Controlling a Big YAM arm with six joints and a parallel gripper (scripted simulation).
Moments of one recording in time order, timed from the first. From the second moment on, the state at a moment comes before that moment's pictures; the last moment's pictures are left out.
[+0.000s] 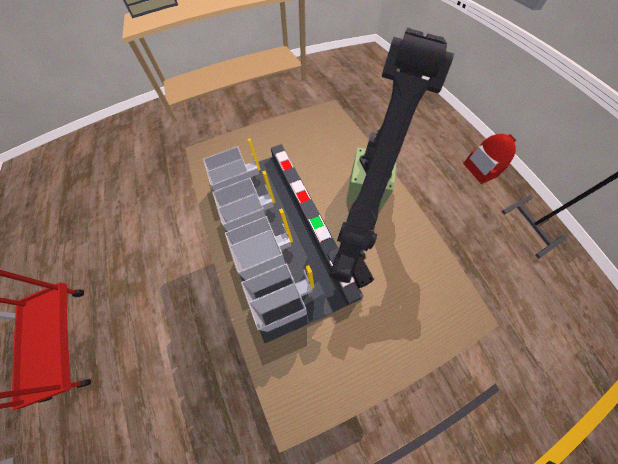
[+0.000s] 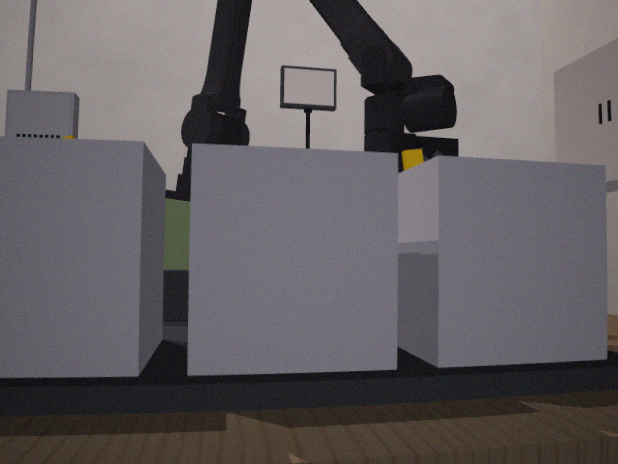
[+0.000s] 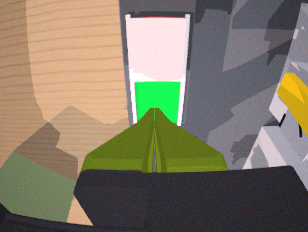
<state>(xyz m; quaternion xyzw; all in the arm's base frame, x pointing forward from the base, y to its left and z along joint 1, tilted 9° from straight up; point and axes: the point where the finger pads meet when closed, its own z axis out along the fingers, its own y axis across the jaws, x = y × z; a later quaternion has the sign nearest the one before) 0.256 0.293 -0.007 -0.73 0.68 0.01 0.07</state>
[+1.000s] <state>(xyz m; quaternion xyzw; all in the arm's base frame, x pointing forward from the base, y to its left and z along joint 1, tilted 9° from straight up) 0.255 0.293 -0.007 -0.73 0.68 0.01 0.07</state>
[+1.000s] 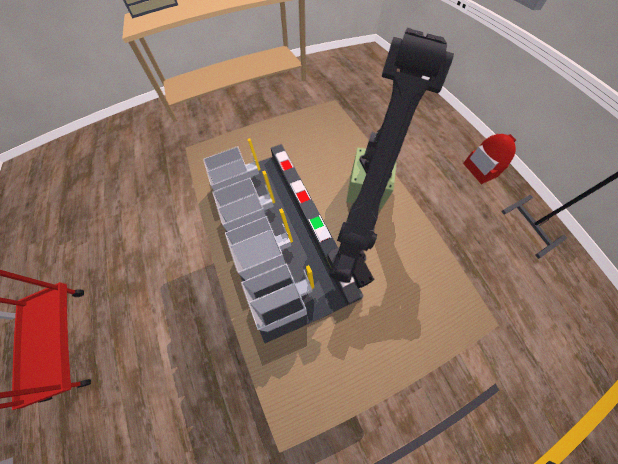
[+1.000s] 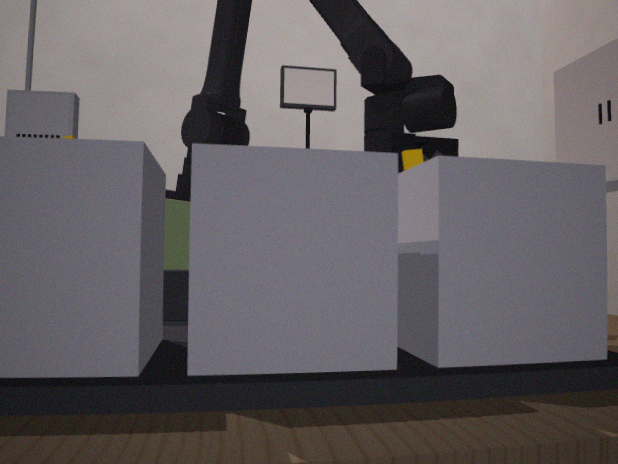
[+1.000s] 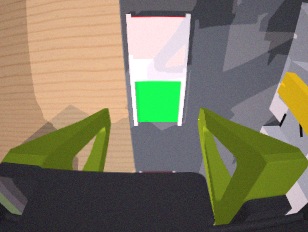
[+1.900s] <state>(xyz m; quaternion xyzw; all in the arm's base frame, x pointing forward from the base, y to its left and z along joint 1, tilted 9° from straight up) 0.250 0.284 0.056 -0.73 0.68 0.01 0.07</state>
